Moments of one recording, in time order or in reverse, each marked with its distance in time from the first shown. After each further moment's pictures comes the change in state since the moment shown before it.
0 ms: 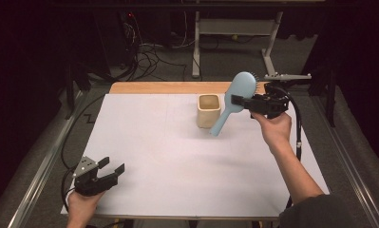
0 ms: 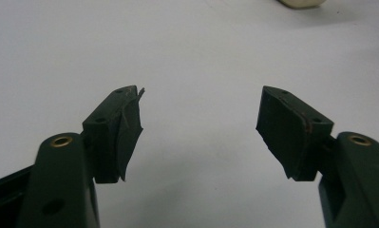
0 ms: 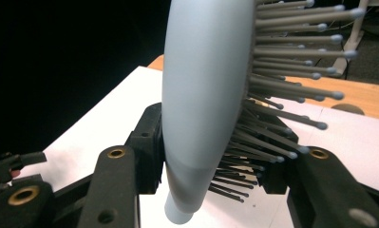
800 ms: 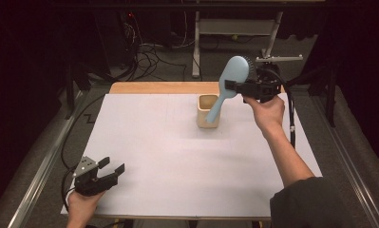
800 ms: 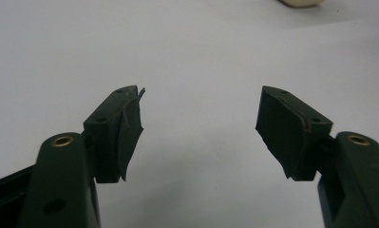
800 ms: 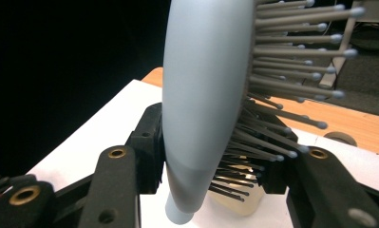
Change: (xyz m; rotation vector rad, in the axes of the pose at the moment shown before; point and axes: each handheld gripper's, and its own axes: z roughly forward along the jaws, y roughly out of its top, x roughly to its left) left arm 0.001 0.000 0.001 0.000 -0.003 0.001; right arm 0.012 0.039 0.016 -0.005 -0.039 -0.029
